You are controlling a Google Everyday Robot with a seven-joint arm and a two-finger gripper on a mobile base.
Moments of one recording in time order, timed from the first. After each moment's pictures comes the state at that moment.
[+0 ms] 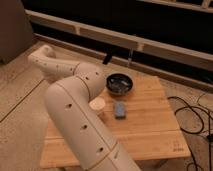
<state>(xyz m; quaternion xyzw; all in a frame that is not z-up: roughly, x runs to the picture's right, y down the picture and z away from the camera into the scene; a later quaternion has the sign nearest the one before) -0.323 -0.006 0.929 -0.25 0.13 0.39 0.88</state>
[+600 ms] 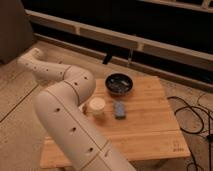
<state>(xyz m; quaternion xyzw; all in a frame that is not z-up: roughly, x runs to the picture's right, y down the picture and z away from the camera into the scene) -0.345 -0.003 0.927 -0.26 0.13 0.37 0.89</state>
